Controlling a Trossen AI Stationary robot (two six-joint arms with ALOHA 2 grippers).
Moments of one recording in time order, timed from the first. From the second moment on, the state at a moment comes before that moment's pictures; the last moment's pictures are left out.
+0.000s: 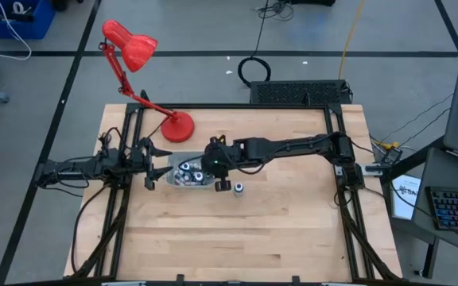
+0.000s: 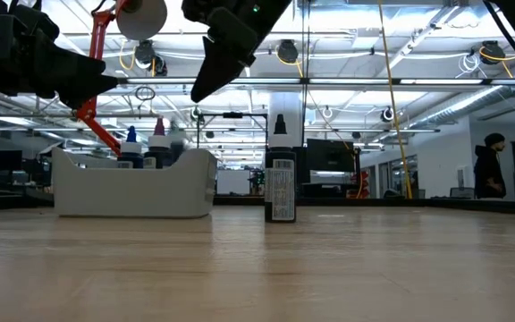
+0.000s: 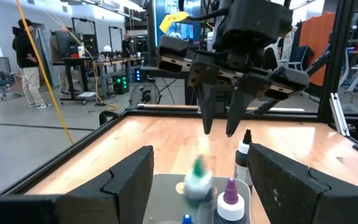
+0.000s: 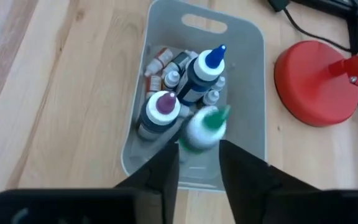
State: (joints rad) left arm 0.02 0.02 0.01 0.08 -0.11 0.02; right arm 0.02 2.06 1.86 -0.67 0.13 -0.23
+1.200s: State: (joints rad) left arm 0.02 0.02 0.01 0.08 -0.11 0.02; right arm 0.09 2.00 1.86 -1.08 0.13 0.12
